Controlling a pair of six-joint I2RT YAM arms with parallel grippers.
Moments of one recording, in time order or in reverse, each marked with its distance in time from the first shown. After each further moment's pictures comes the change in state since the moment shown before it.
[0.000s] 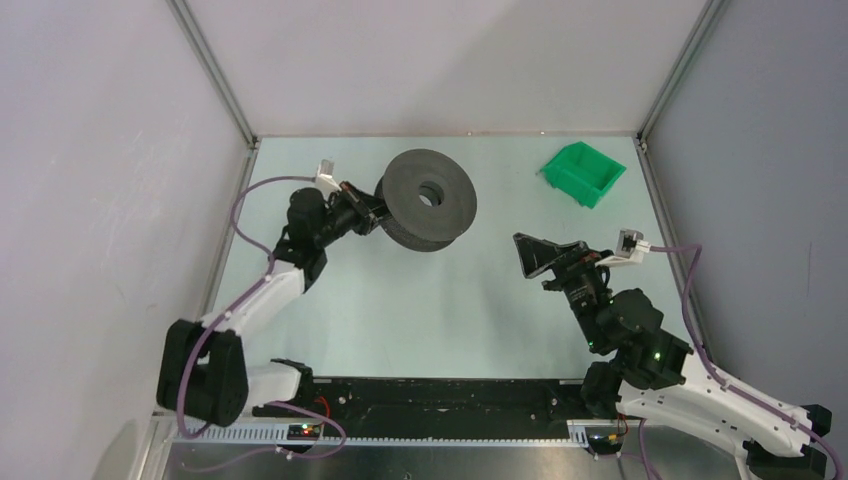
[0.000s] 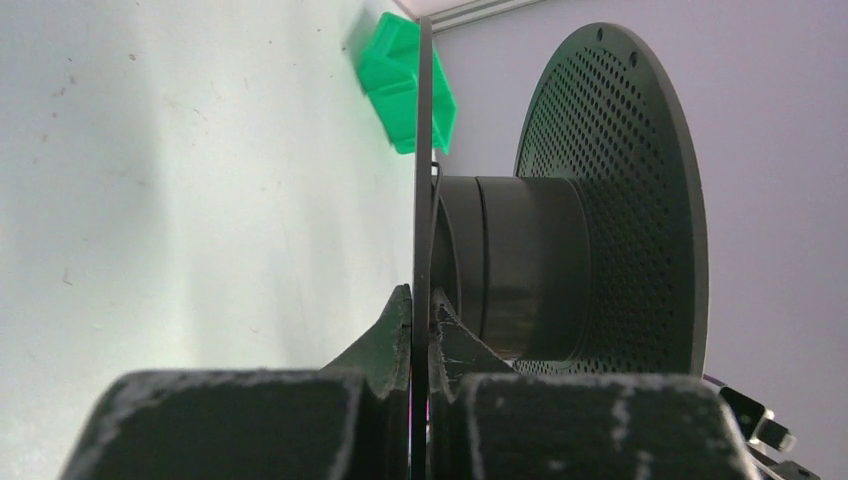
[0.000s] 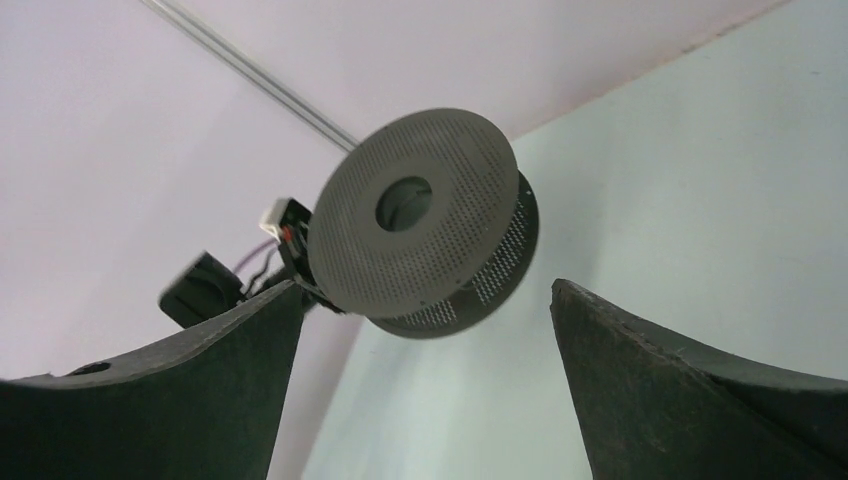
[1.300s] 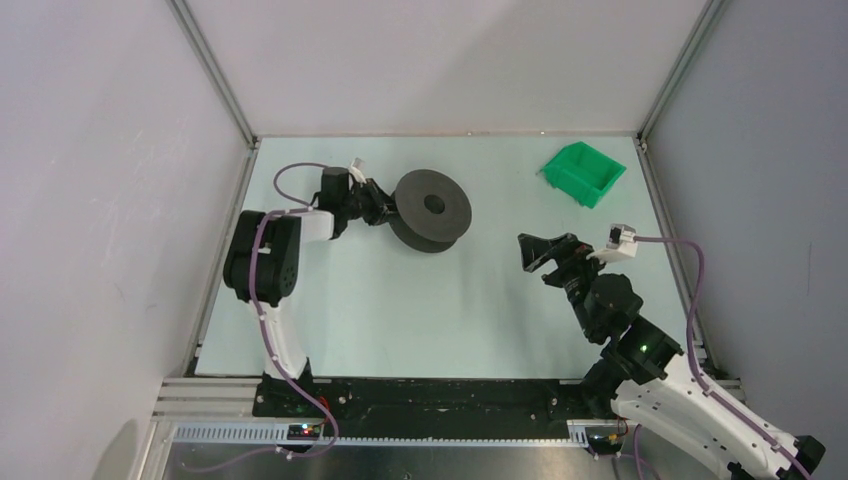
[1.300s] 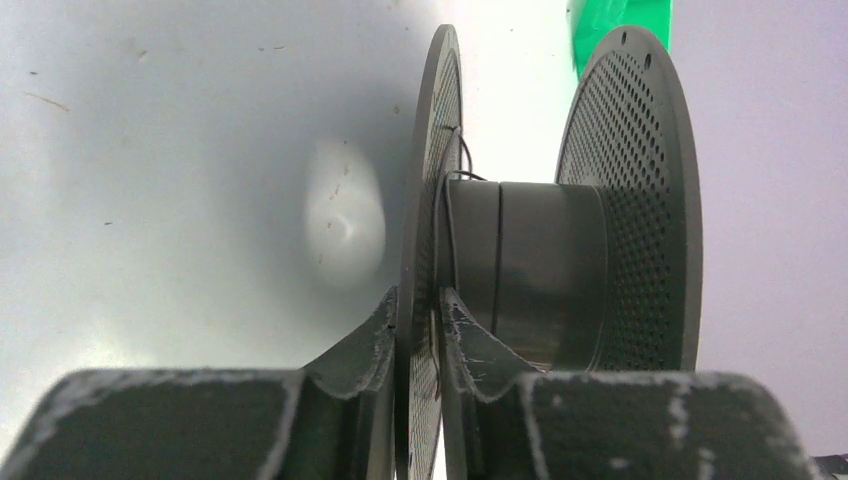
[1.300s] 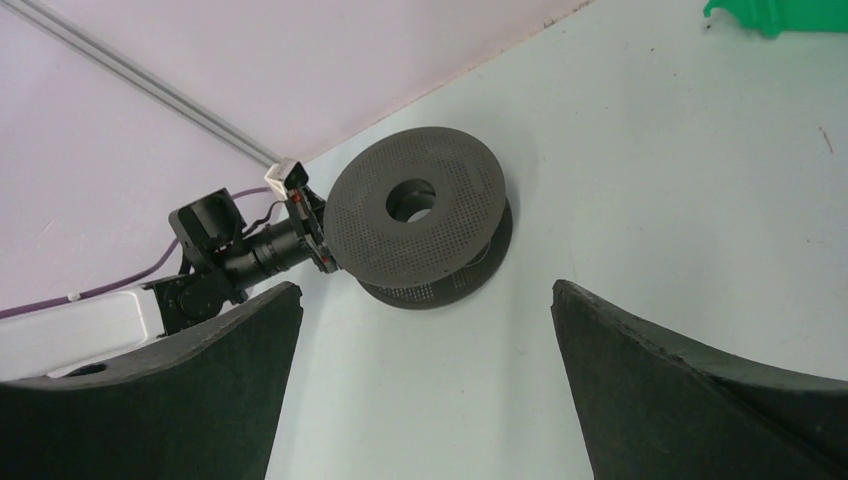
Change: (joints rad) left arm 0.105 0.771 0.383 -0.021 0.199 0.276; right arm -0.260 0.029 -0.052 -0.164 -0.148 0.005
